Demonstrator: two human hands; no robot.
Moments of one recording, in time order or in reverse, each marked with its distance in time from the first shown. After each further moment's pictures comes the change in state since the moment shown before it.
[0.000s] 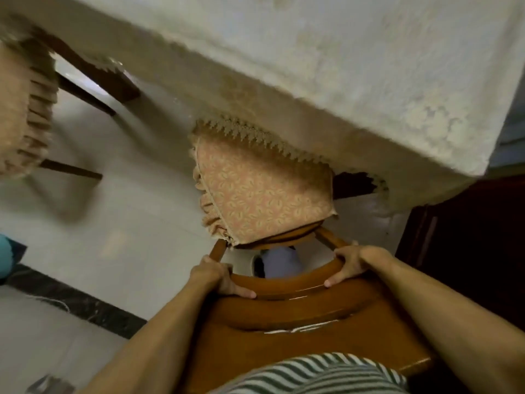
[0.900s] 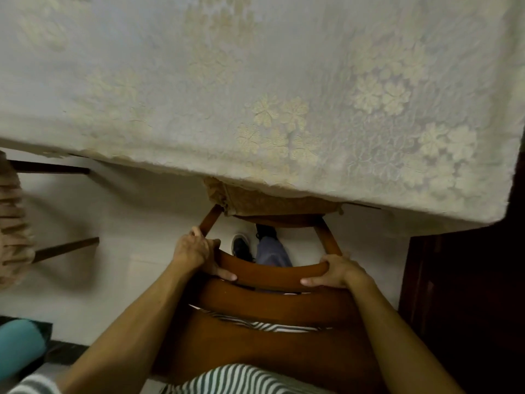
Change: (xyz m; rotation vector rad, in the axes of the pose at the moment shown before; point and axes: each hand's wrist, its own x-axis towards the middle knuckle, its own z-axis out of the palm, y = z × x) left_hand 0.040 0.010 -0.247 0.577 0.224 0.068; right_hand 0.040 -0.029 -0.094 0.560 0.058 -0.066
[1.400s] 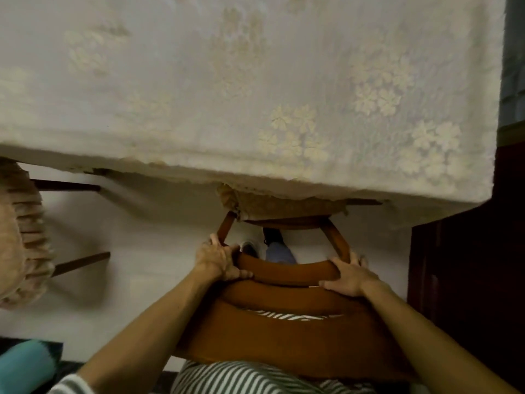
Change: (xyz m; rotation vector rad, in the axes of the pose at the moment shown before) left_hand -0.024 -0.008 0.028 -0.006 0.133 0.039; right_hand -0.041 -0.004 0.039 -0.065 0.125 -0.023
